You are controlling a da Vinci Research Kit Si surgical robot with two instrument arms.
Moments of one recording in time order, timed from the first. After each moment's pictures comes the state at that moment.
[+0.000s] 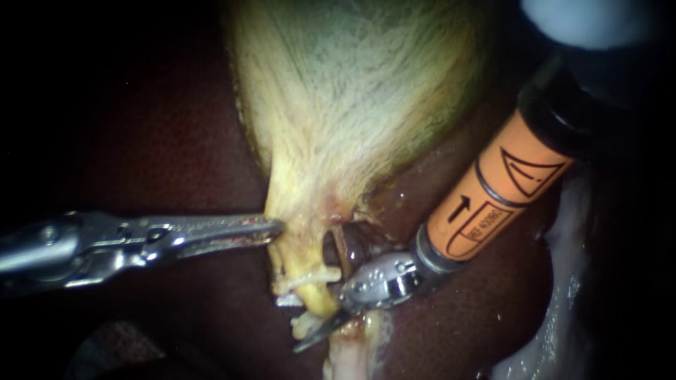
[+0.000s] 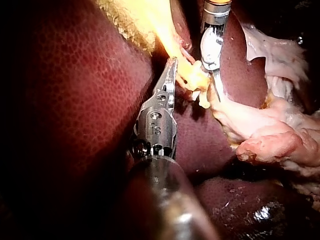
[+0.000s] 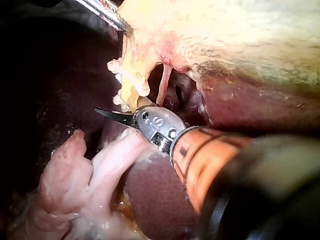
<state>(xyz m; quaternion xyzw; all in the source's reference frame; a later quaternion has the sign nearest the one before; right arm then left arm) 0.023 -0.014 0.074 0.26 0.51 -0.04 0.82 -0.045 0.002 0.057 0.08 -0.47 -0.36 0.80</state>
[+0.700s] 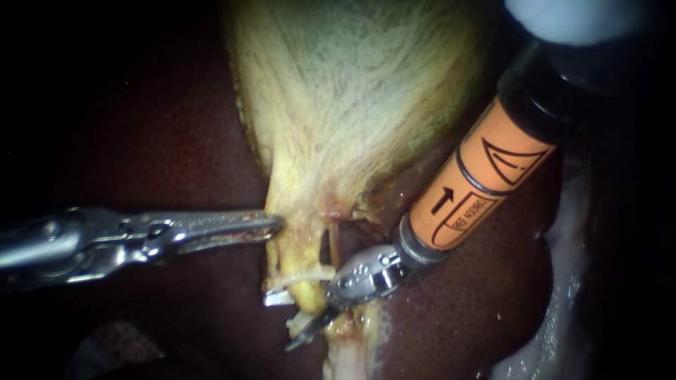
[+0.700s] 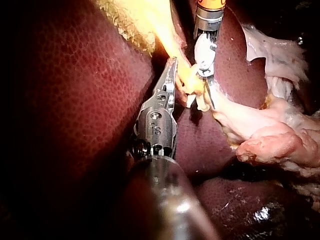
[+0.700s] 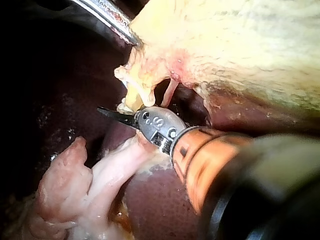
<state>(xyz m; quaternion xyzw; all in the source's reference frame) 0.026 -0.014 0.075 0.25 0.51 -0.05 0.82 -0.046 0.002 0.057 0.08 -0.47 -0.36 0.80</state>
